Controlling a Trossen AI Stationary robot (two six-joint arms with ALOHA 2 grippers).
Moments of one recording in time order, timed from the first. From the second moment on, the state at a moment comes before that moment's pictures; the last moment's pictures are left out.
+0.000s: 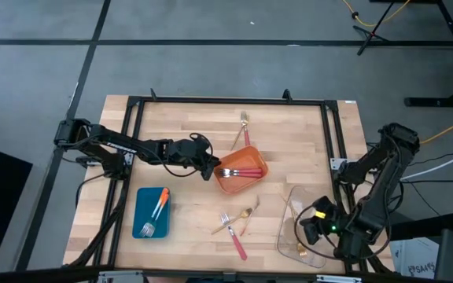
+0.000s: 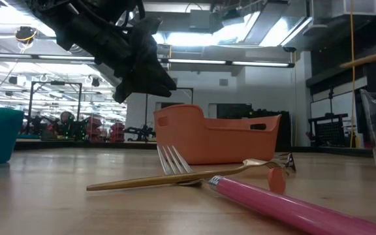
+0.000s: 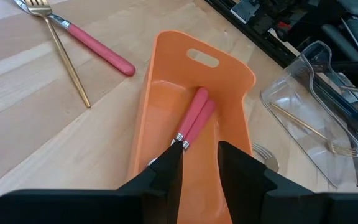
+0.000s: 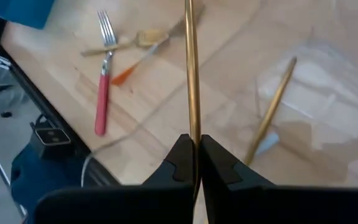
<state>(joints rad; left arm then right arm) 0.03 1.43 0.67 0.25 -0.15 -0.67 1.10 1.38 0.99 -0.91 0.59 2.12</state>
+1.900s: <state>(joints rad) 0.03 1.43 0.67 0.22 -0.15 -0.67 1.01 1.52 1.04 -1.04 0.35 2.20</state>
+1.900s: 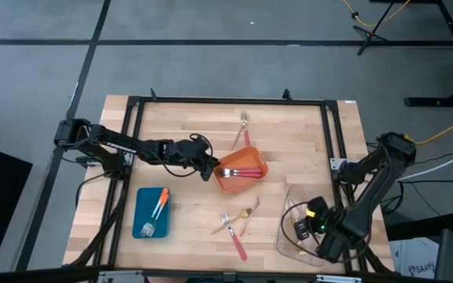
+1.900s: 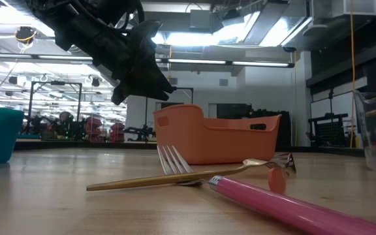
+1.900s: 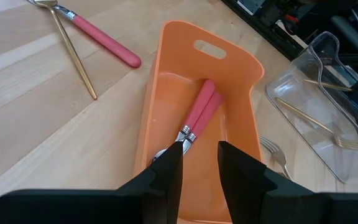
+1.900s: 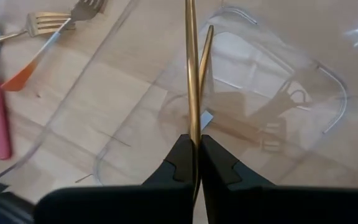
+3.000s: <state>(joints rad) 0.03 1.43 0.67 0.22 -0.15 -0.67 1.01 1.59 1.04 -0.99 0.31 2.19</state>
